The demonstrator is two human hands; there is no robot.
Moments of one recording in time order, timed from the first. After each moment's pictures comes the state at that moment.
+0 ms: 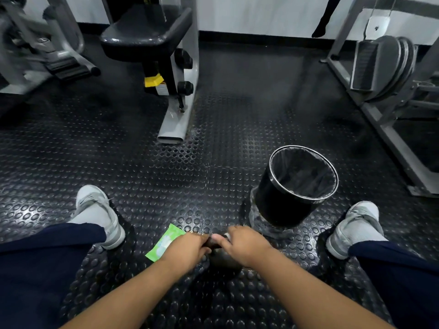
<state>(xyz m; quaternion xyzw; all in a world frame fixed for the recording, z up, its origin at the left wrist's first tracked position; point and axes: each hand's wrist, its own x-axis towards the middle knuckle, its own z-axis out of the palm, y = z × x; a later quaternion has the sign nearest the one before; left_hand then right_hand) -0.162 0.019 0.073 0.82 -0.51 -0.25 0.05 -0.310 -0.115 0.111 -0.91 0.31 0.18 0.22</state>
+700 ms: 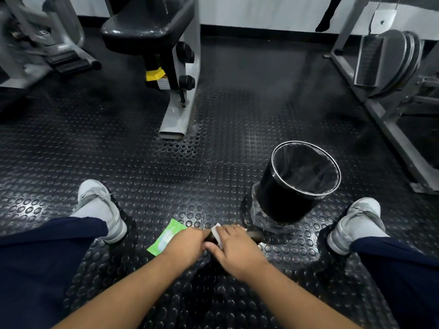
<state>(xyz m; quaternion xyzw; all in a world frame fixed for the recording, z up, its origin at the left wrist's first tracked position) -0.161 0.022 0.076 0.81 -0.54 -0.24 0.05 -0.315 -0.079 0.094 -0.95 0.24 0.11 0.18</state>
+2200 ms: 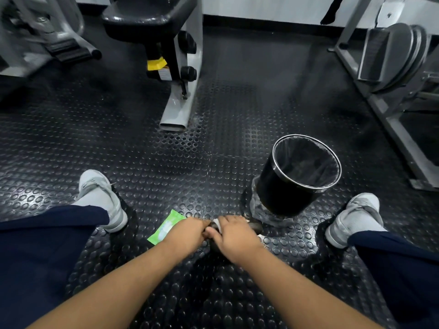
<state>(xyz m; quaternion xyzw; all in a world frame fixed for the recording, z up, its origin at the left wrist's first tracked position) -0.165 0.019 0.086 0.81 -0.54 -0.24 0.03 -0.308 -0.083 0.091 -0.94 0.27 0.14 0.16</state>
